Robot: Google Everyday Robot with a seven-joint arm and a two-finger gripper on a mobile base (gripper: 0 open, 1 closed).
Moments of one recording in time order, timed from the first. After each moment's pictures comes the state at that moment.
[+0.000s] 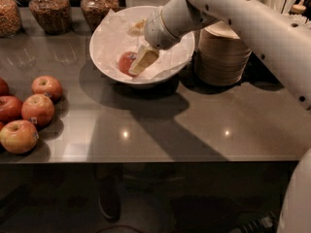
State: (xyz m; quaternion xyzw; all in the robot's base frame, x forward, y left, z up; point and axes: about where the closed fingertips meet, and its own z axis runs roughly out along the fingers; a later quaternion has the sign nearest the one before) arm 0.672 0.048 0.911 -0.72 0.56 0.11 0.40
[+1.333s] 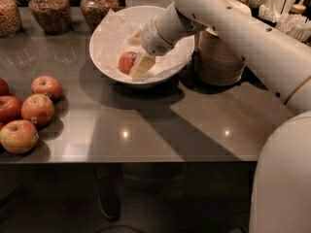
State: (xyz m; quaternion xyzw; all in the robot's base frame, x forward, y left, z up) arm 0.694 0.055 0.872 -0.71 0.58 0.12 0.37
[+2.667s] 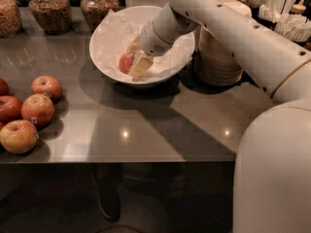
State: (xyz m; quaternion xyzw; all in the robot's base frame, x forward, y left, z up) arm 0.697 0.055 0.857 -0.72 0.60 0.13 0.33
